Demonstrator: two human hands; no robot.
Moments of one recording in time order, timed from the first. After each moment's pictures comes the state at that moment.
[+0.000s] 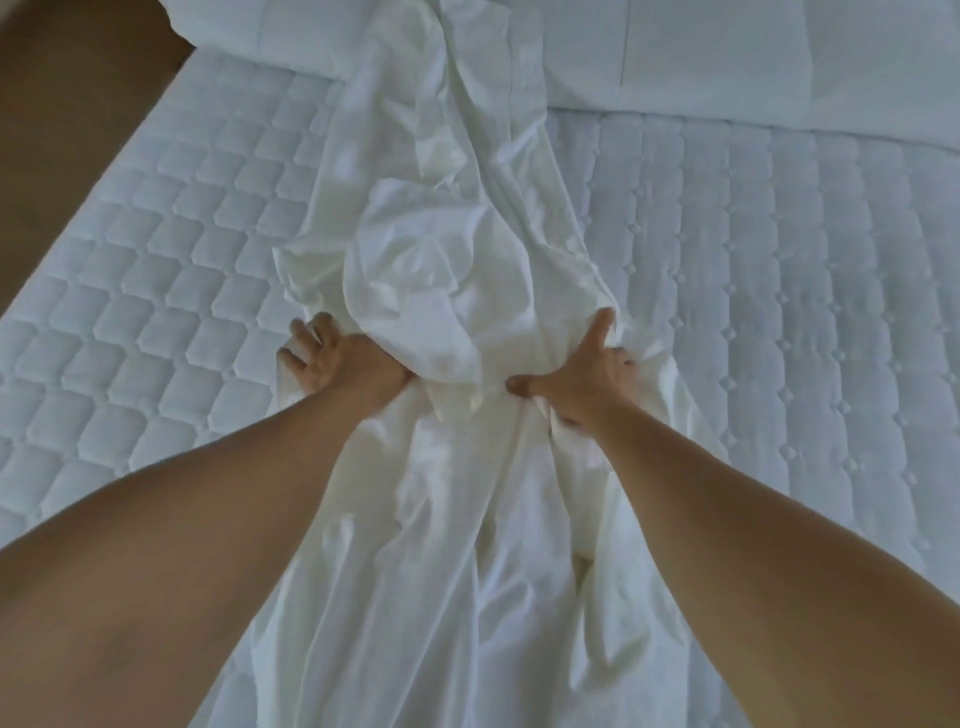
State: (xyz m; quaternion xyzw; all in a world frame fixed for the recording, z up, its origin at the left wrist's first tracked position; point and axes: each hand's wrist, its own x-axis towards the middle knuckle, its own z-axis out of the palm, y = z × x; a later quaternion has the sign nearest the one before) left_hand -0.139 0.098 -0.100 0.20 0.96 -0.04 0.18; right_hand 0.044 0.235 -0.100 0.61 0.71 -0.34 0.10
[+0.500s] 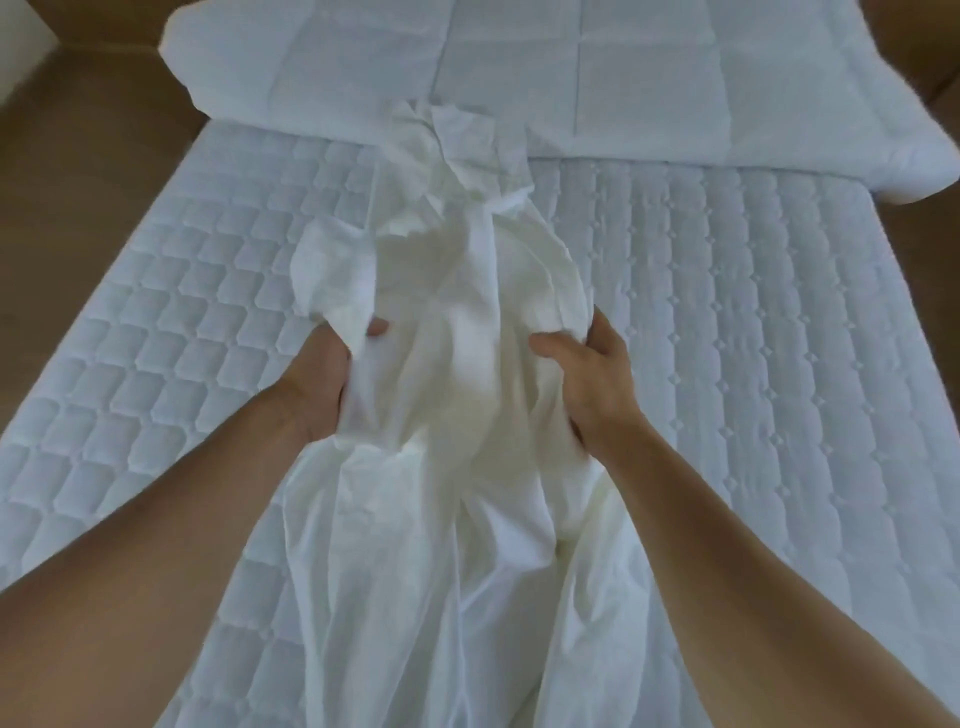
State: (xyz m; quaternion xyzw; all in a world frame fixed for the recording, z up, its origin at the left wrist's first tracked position) left_hand -0.110 0.057 0.034 0.07 0.67 0.54 0.50; right_hand 0.090 0.177 0.046 0.44 0.53 -0.68 -0.27
